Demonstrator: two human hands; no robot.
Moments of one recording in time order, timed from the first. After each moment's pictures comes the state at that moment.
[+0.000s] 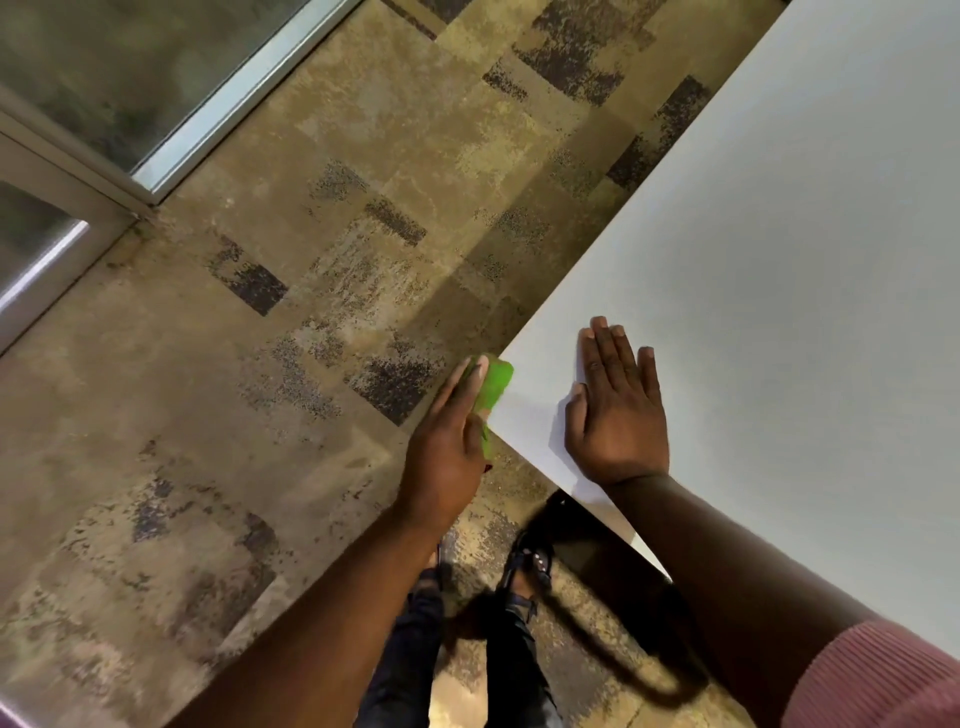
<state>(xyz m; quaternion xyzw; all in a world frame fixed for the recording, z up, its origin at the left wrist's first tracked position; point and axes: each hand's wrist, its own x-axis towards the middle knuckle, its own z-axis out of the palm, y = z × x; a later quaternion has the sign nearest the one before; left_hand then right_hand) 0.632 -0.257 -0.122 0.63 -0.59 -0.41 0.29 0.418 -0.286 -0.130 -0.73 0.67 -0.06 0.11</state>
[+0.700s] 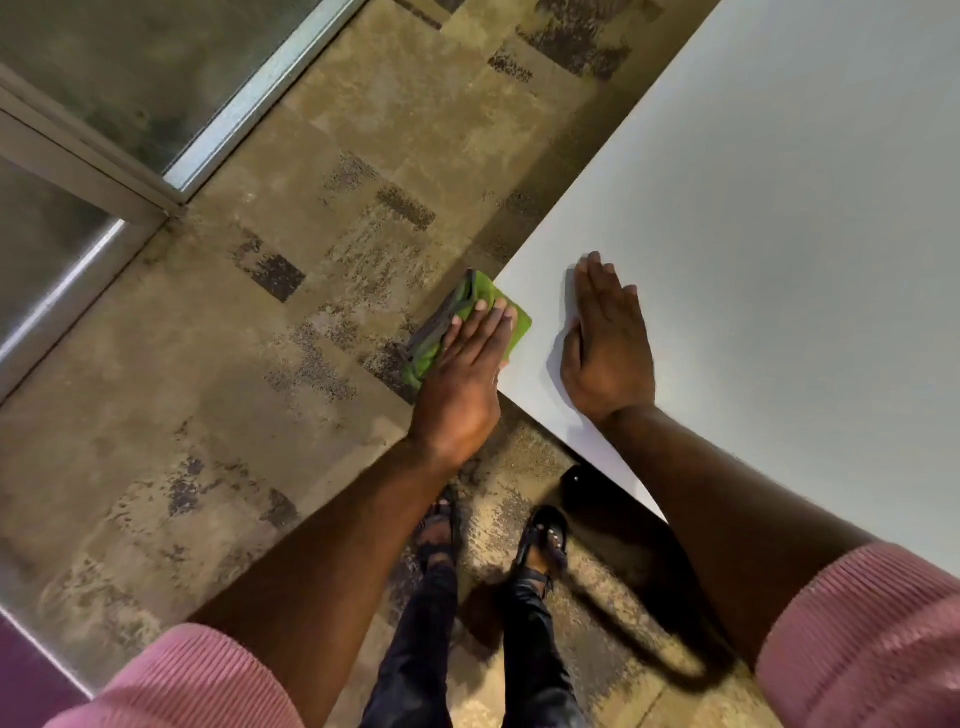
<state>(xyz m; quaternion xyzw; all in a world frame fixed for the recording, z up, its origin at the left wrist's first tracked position) 0.600 -0.251 -0.124 0.56 -0.78 -0.21 0.19 0.408 -0.282 -0.123 -0.72 0.66 -0.15 0.17</state>
